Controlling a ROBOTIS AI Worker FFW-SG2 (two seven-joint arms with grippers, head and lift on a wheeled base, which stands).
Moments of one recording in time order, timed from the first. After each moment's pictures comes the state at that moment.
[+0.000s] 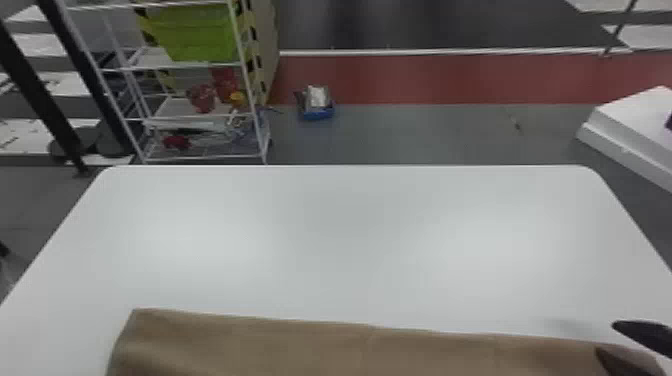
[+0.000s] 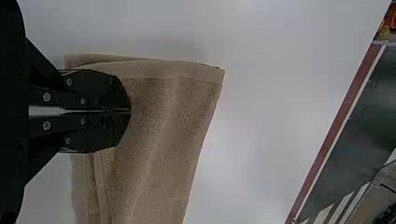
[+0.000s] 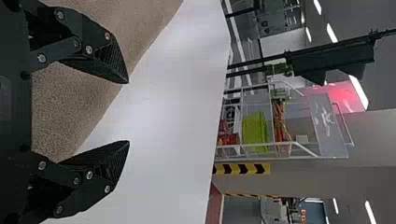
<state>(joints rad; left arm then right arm) 0.56 0.09 0.64 -2.34 0.05 1.26 -0.93 0.48 -0.15 -0.63 -1.86 -0.14 0.16 1.32</state>
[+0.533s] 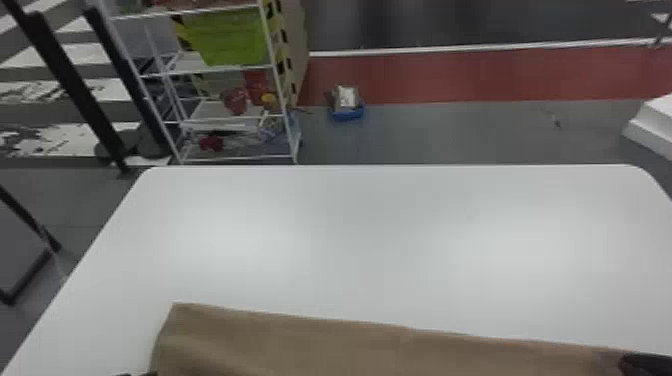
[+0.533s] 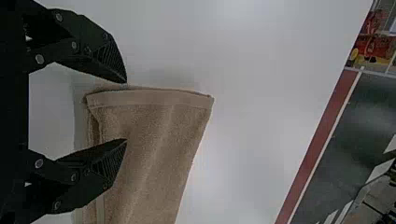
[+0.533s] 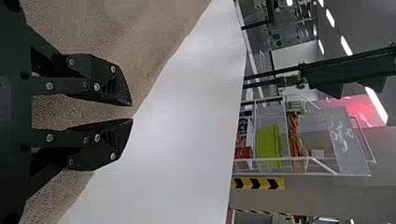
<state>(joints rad) 0.58 0.07 0.73 -2.39 0.08 1.27 -0.89 0.47 -0.18 -0.55 -1.75 -0.10 0.07 1.31</state>
